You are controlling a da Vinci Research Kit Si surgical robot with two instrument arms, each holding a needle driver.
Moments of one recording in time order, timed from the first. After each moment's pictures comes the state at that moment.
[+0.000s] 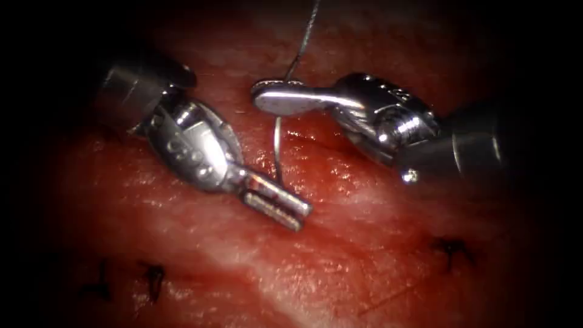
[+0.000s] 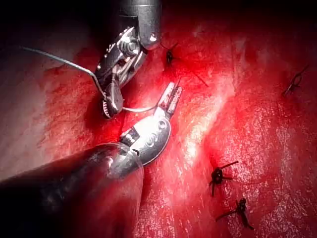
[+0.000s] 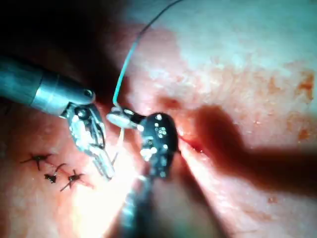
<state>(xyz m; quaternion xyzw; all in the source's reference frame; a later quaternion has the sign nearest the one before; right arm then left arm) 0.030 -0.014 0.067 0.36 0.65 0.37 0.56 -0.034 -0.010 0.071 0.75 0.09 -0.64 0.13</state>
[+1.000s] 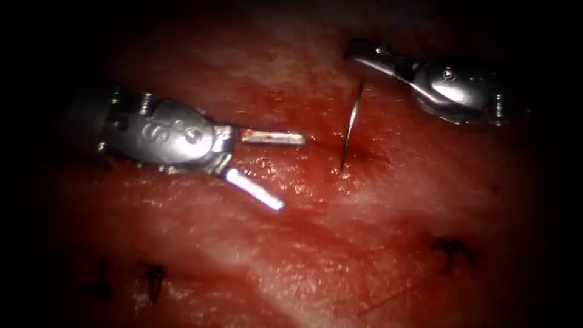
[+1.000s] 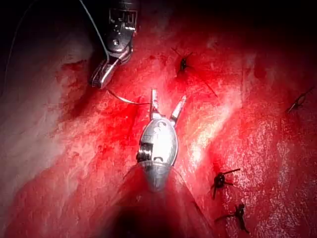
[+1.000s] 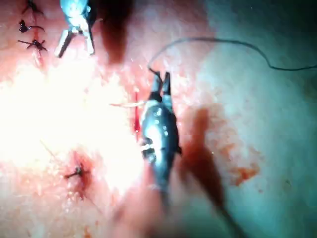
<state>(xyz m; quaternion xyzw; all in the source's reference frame) 0.023 -0.010 0.068 -0.03 0.64 0.20 0.74 -0.032 -0.008 0.069 0.64 0.13 -0.75 -0.13</state>
